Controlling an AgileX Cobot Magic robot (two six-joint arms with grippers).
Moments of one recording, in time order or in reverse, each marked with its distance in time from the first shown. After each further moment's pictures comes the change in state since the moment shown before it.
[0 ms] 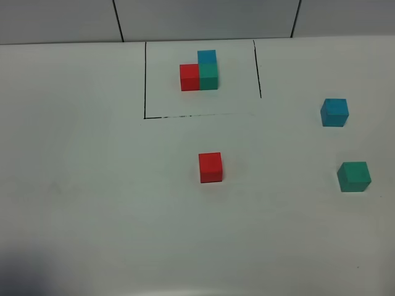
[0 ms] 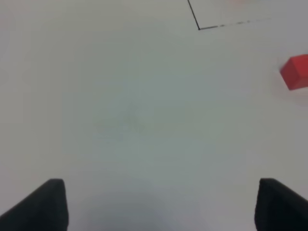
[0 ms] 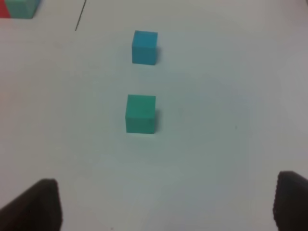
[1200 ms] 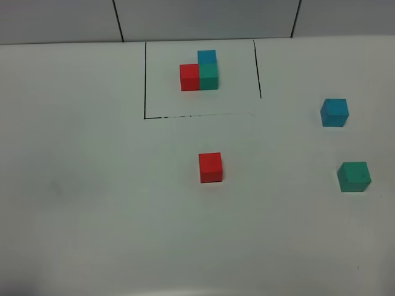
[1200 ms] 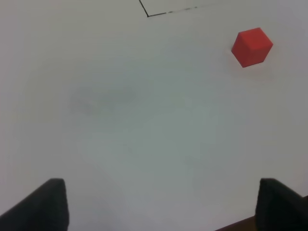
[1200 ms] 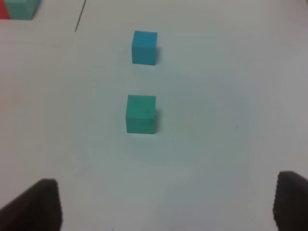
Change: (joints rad) left arm 0.000 -0.335 0.214 -0.116 0.027 0.074; right arm 0.000 0.000 0.000 0.000 0.000 0.007
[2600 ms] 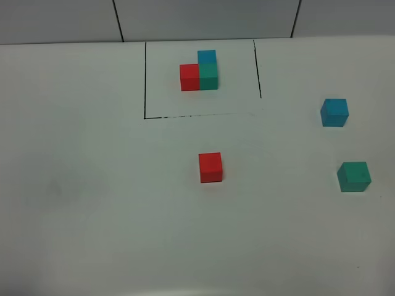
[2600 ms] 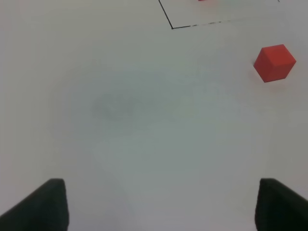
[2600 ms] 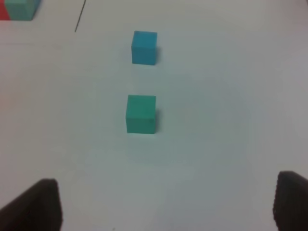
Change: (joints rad) left arm 0.090 -0.043 0.004 0.000 0.007 -0.004; right arm 0.000 0.000 0.000 0.000 0.000 0.007
